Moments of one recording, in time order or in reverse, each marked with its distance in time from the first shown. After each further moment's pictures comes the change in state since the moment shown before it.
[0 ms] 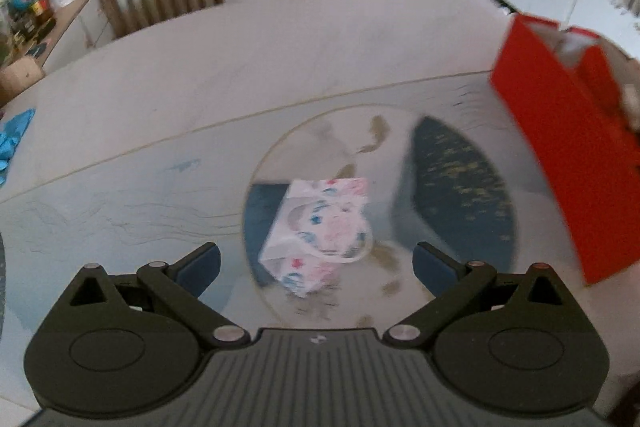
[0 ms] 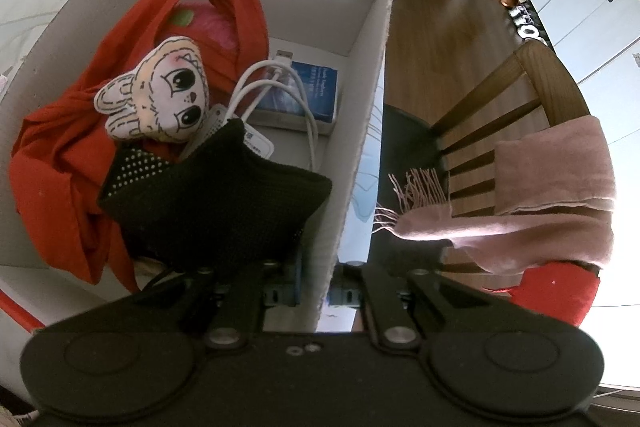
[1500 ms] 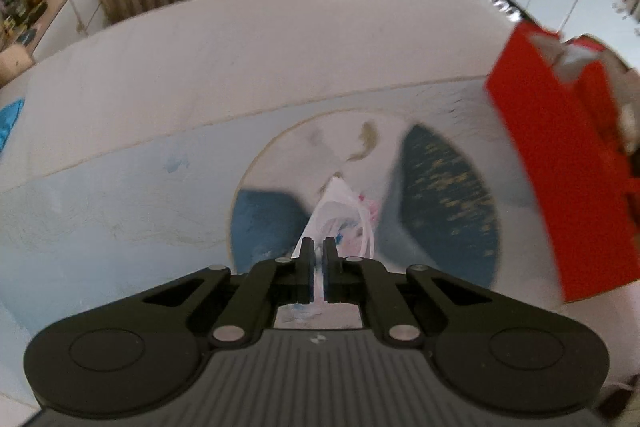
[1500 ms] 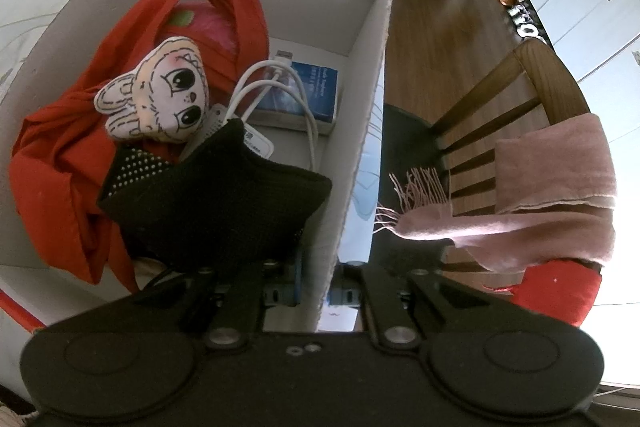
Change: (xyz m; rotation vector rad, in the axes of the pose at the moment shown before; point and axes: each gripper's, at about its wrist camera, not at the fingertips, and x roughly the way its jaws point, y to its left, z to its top) left arm -0.016 -0.007 0.026 -0.018 0.037 -0.060; right arm 0.000 0.000 -0.002 0.006 -0.004 0.003
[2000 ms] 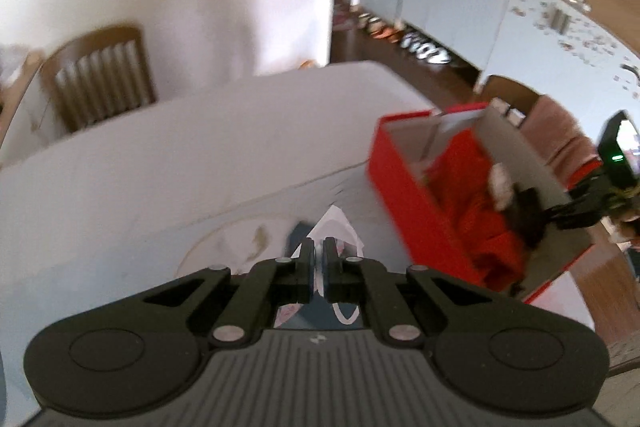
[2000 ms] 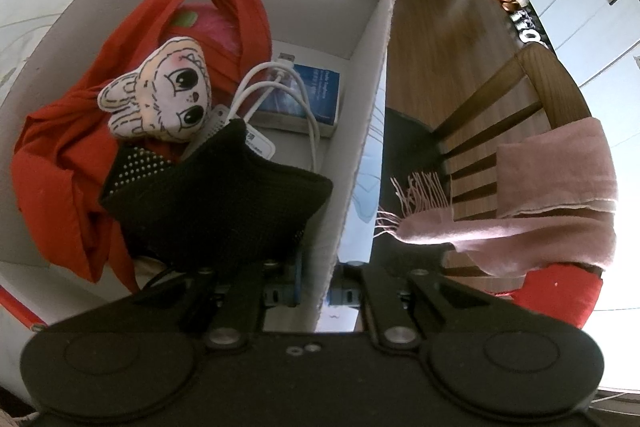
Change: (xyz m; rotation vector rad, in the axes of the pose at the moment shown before) left arm -0.091 -0.077 0.044 0.160 -0.189 -0.136; right arm -0.002 0.001 -0.003 -0.011 -0.013 0.003
